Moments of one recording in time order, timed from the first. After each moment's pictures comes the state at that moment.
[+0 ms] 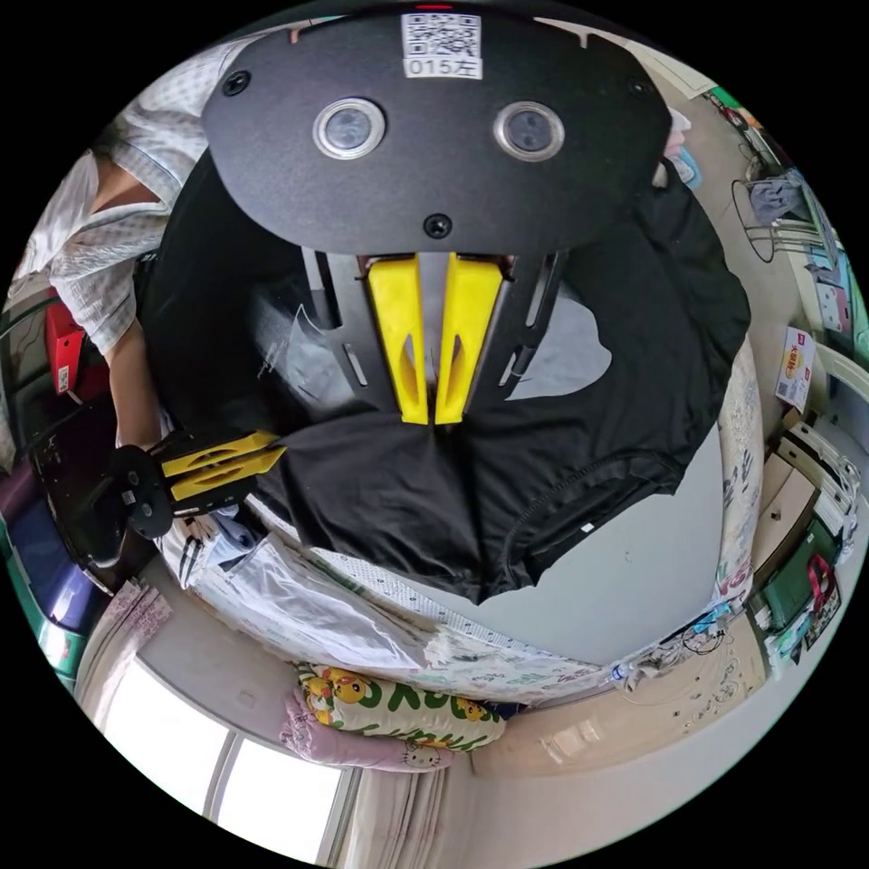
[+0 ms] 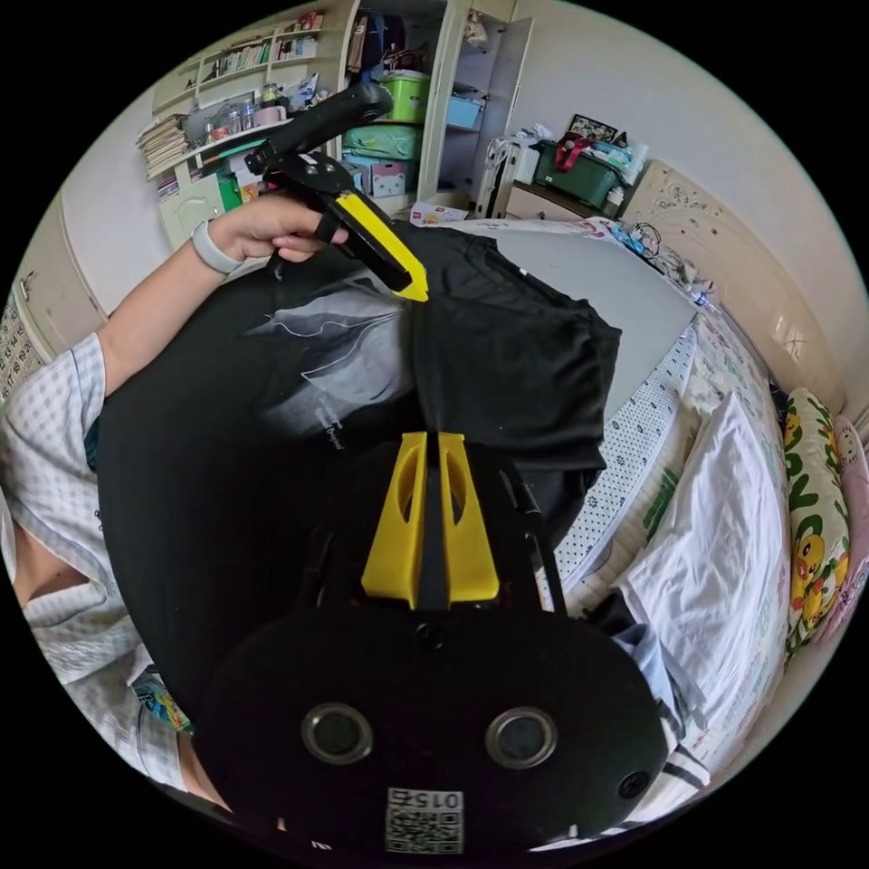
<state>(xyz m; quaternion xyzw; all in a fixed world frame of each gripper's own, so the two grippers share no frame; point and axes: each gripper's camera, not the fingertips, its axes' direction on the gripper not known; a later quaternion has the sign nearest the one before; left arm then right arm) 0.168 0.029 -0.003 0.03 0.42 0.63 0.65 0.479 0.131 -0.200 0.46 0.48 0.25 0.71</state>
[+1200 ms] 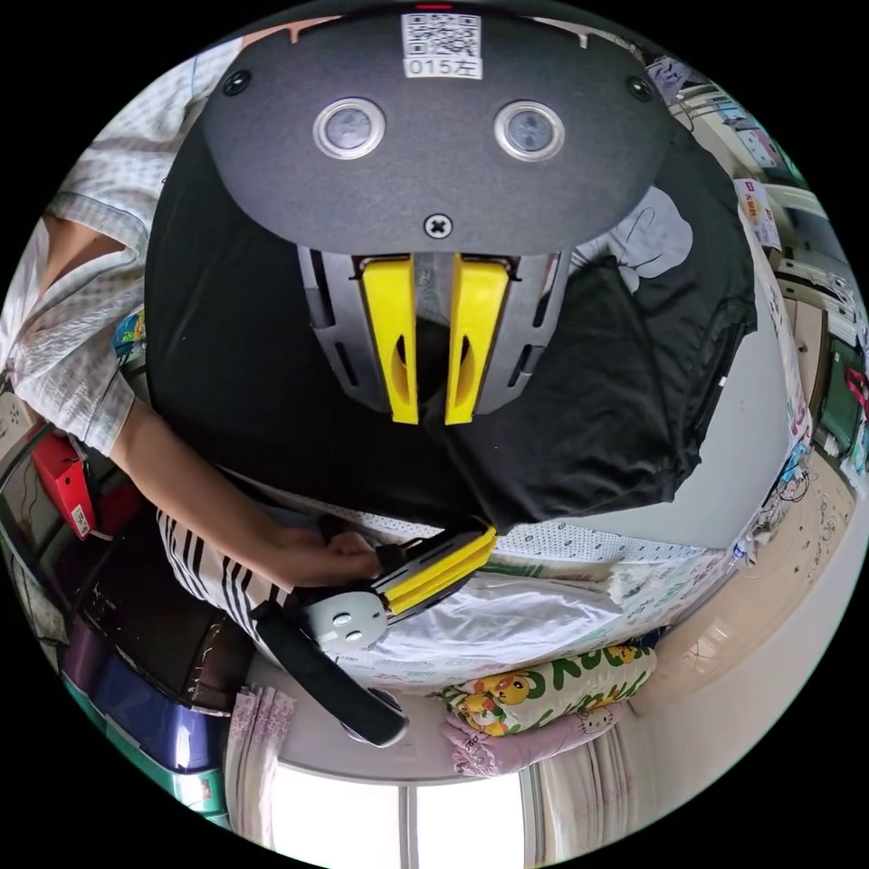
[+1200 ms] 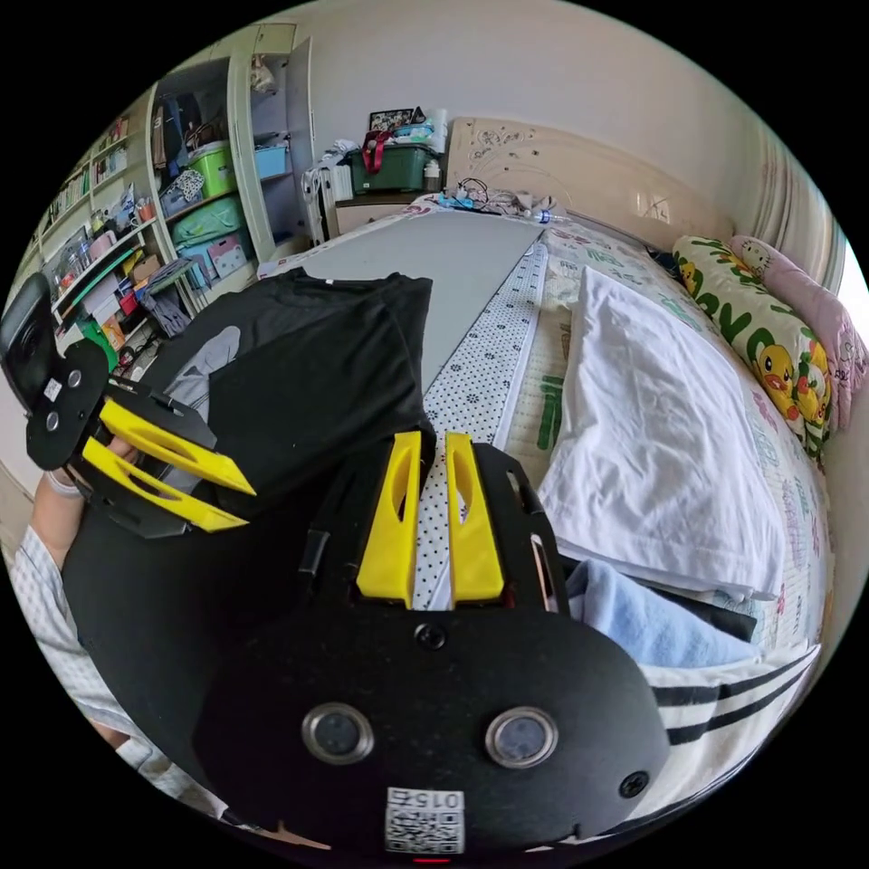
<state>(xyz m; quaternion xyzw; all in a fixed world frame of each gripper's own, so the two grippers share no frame) 0.233 0.261 -0.021 0.10 0.42 0.75 0.50 0.520 0.197 -0.324 0.57 0.42 0.44 0.56</state>
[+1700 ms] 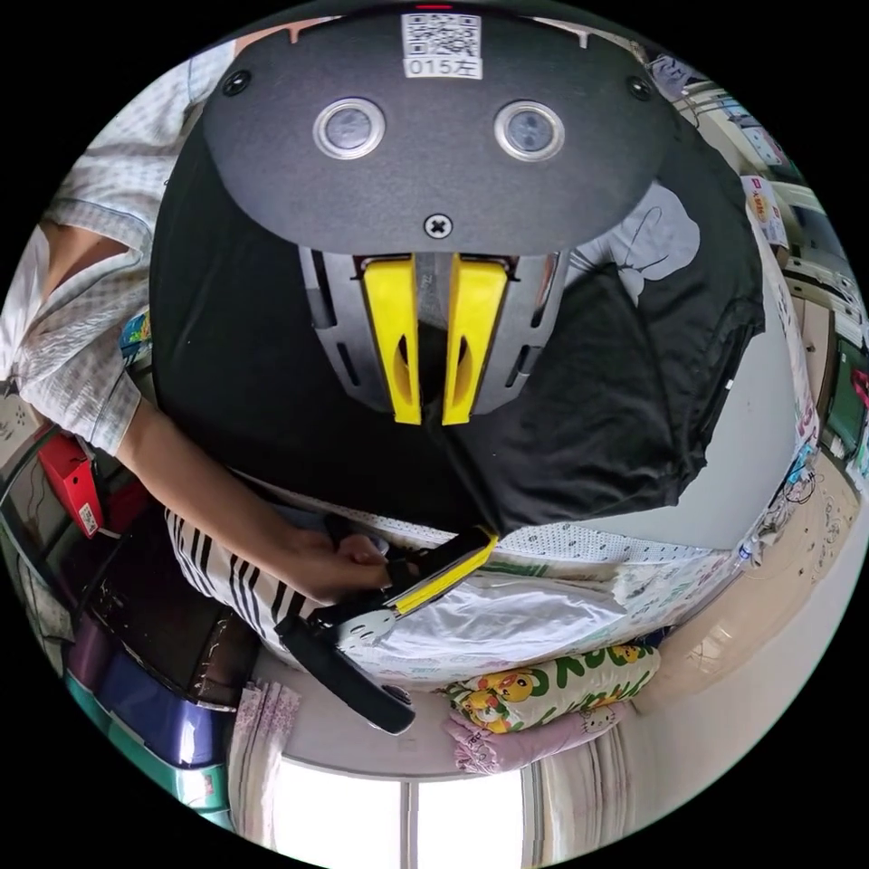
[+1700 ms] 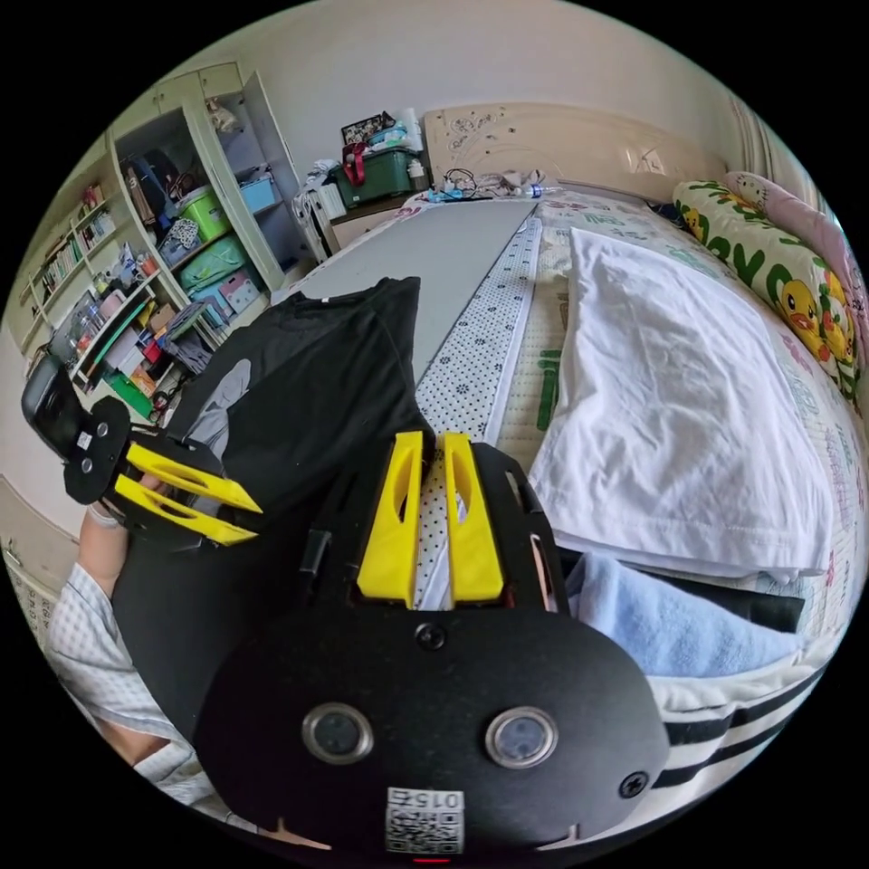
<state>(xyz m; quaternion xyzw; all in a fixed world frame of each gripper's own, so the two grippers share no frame) 0.210 0.305 0.068 0.09 0.44 0.74 0.50 0.511 0.249 -0.353 0.62 0.33 0.43 0.56</state>
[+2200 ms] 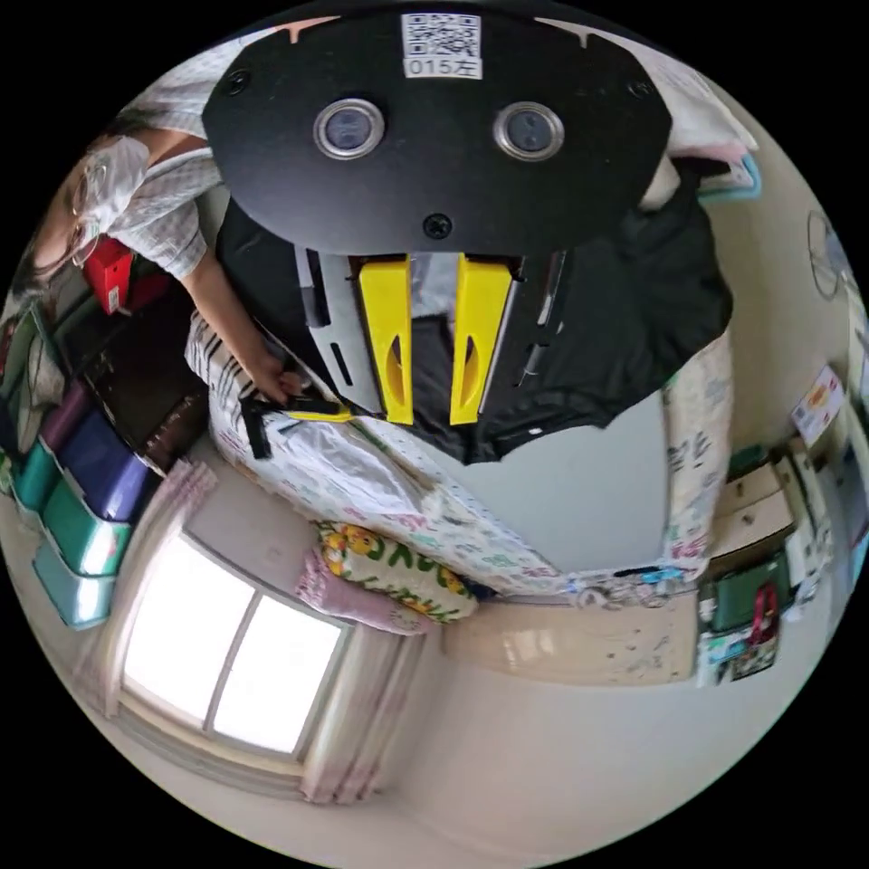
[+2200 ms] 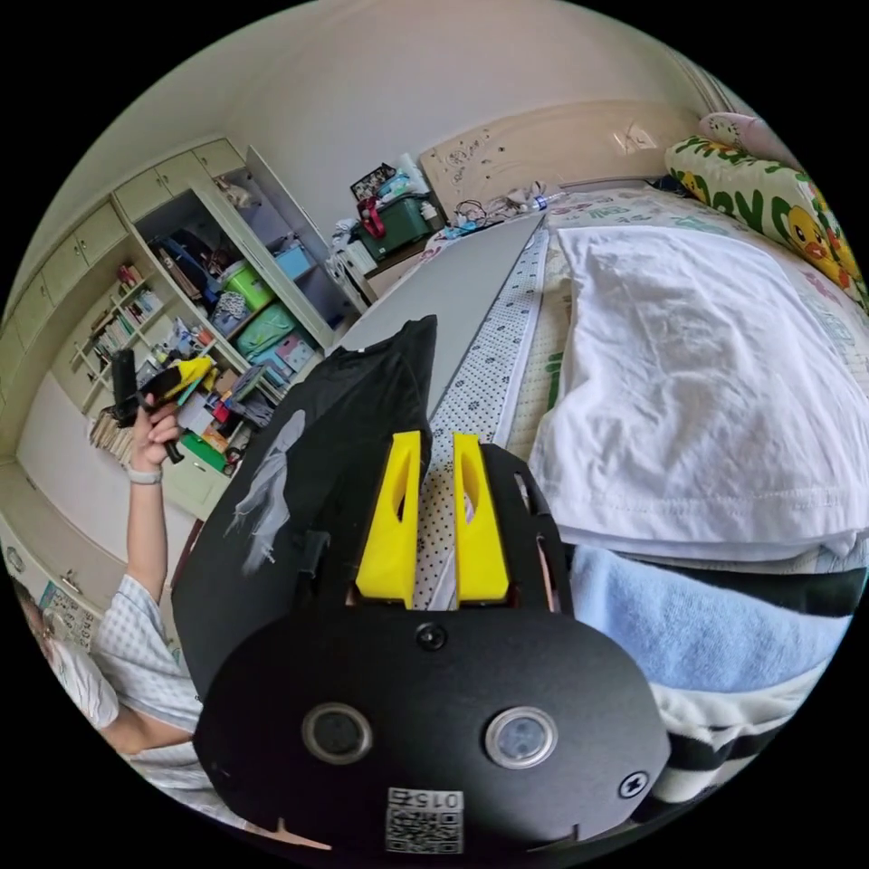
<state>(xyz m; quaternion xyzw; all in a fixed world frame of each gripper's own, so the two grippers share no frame) 0.013 0.130 0.213 0.10 0.57 0.46 0.67 0.489 0.320 -0.325 0.73 0.24 0.35 0.54</state>
